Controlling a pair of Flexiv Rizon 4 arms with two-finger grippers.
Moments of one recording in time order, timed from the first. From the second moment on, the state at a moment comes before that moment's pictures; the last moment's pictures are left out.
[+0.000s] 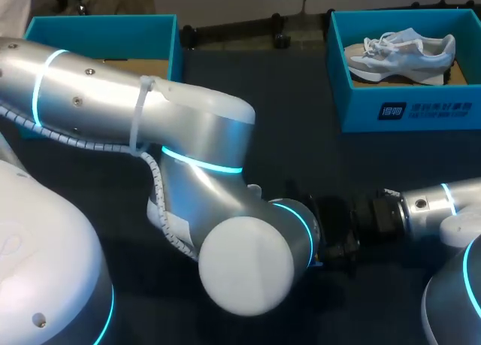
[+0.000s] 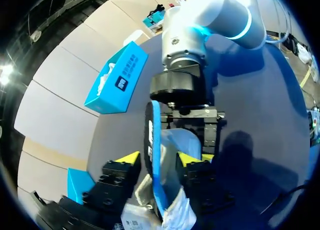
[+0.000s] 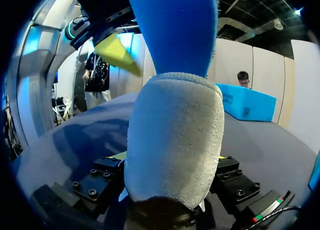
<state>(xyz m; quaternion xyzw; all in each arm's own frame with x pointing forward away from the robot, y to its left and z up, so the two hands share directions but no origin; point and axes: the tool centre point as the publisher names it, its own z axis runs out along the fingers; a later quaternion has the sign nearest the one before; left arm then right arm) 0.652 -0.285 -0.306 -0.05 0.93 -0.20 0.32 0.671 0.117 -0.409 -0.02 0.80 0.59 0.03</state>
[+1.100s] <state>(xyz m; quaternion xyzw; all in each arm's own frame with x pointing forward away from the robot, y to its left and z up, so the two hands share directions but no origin) 0.659 -0.257 -0.310 0.00 0.92 -0.27 0.29 0.671 0.117 -0.409 -0.02 0.80 0.59 0.03</state>
